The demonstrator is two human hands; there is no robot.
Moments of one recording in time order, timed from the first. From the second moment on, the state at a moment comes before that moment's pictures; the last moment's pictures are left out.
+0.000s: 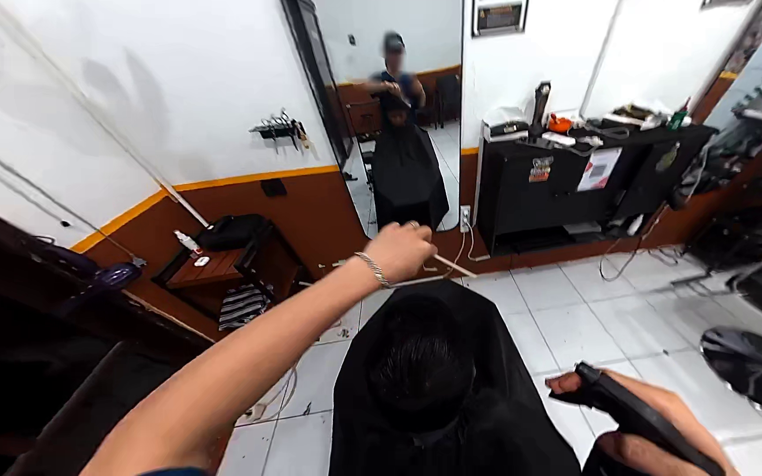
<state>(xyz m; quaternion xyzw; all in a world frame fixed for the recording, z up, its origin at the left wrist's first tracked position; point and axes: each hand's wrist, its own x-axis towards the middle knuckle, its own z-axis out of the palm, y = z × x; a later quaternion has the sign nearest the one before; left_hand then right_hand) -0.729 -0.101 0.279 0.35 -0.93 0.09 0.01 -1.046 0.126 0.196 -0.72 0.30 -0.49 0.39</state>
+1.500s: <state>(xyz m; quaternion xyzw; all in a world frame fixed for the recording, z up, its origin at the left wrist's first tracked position) -0.651 0.070 0.258 0.38 -0.90 0.14 0.19 -1.008 0.087 0.193 -0.80 0.33 -0.37 0.34</state>
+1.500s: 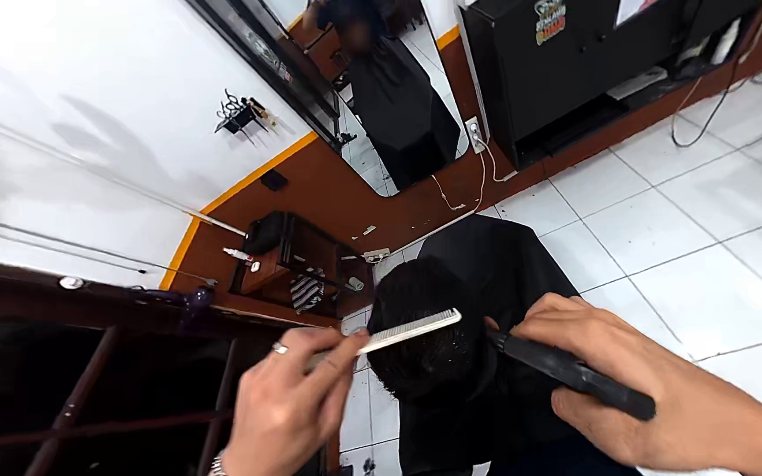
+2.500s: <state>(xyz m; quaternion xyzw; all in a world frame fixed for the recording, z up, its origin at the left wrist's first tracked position) -0.648 0.094 0.111 0.59 -0.65 0.08 0.47 -0.895 0.090 0.297 -0.87 0.41 -0.09 0.25</state>
